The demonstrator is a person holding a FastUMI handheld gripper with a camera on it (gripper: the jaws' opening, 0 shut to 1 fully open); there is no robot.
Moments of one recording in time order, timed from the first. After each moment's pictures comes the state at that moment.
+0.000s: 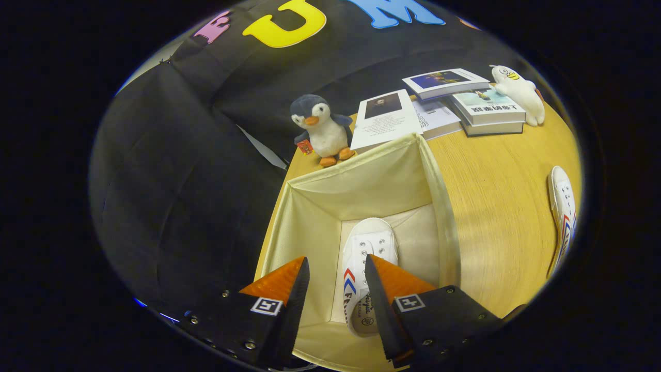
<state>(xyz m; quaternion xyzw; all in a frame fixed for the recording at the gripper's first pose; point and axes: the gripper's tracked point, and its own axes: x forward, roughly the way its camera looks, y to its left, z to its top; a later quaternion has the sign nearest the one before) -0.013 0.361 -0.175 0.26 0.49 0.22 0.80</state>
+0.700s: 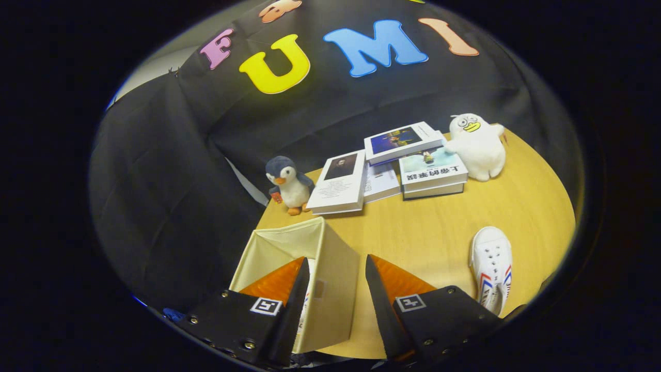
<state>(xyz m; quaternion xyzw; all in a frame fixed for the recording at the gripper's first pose) 0.025 0.182 -0.146 0.22 0.41 0.16 0.87</state>
